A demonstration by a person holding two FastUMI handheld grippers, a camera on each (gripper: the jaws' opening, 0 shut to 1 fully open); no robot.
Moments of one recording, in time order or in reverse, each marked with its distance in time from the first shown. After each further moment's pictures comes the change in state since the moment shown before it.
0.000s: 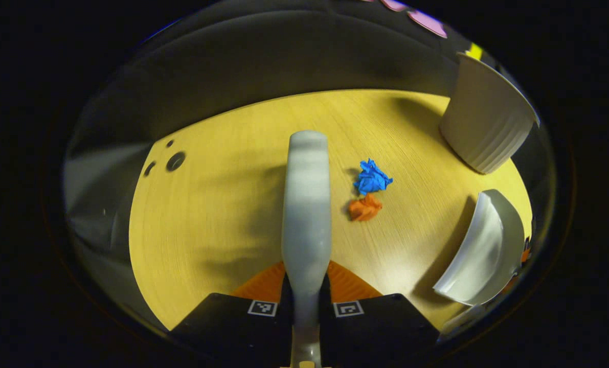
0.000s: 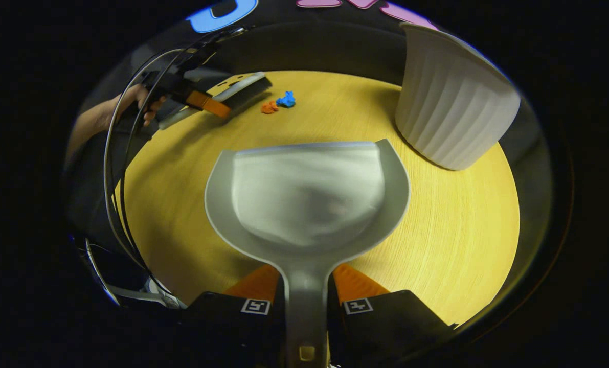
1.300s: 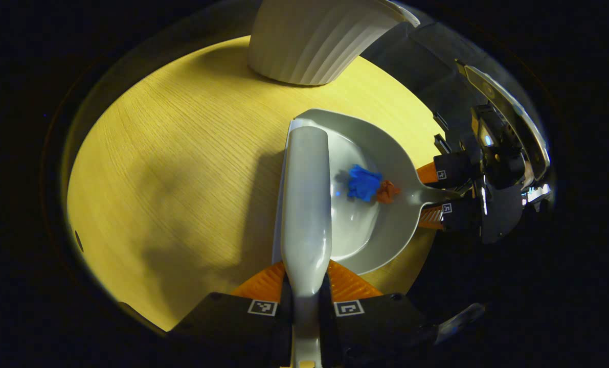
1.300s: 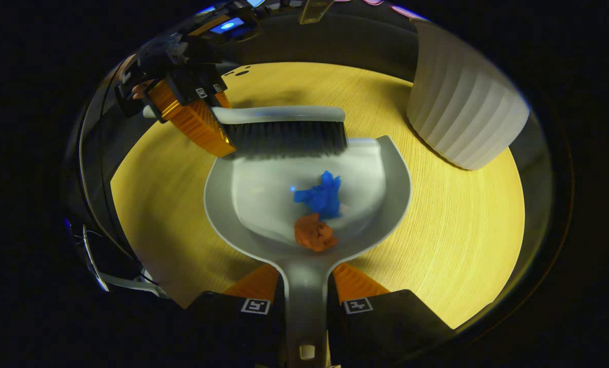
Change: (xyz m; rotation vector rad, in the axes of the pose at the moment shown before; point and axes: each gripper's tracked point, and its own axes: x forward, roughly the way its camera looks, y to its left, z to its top) left arm -0.070 -0.177 -0.054 0.413 0.295 -0.575; right arm 0.010 0.004 -0.013 -0.059 0.012 0.031
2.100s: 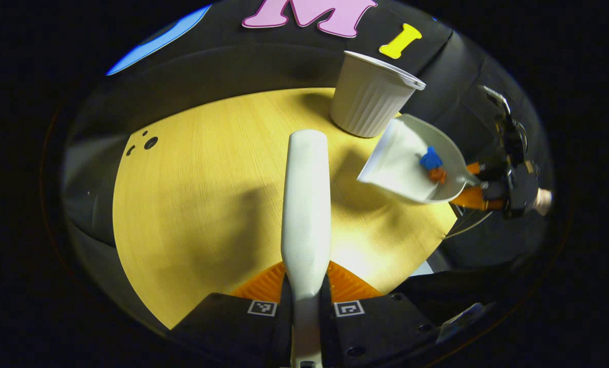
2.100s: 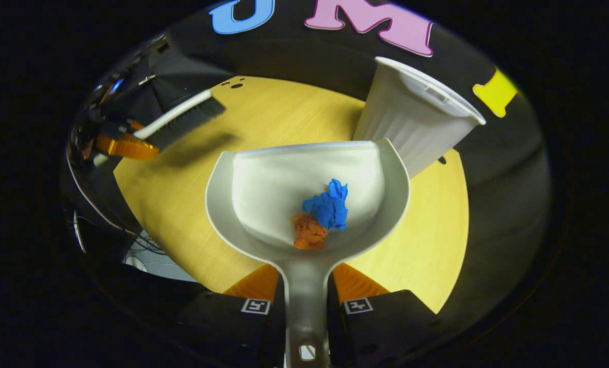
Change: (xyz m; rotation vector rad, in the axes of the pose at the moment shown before) left arm 0.005 0.012 -0.120 -0.403 -0.394 0.257; right arm -0.165 -0.048 0.022 -0.063 -0.037 -0.136
